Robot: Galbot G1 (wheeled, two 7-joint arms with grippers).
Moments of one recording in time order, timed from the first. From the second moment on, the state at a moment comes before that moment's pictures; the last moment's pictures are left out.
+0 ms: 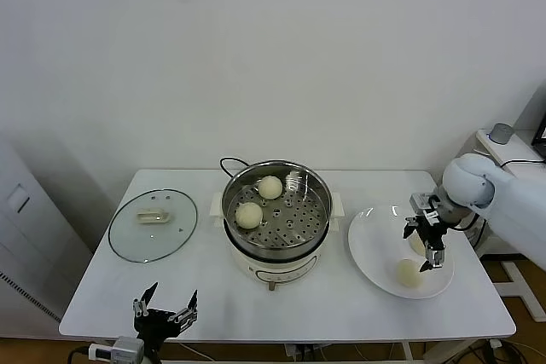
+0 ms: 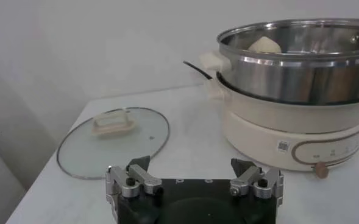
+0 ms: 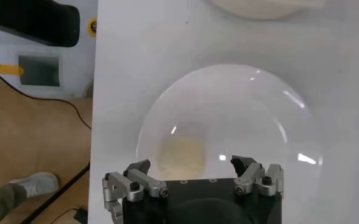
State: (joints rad) left arm 1.71 -1.61 -0.62 -2.23 0.19 0.39 0.24; right arm 0.01 0.52 -0.75 1.39 -0.11 -0.23 -1.31
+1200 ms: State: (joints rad) left arm 1.70 -1.61 -0.62 -2.21 0.20 0.40 0.24; right arm -0.23 0.63 -0.57 1.26 -0.29 -0.17 -1.26
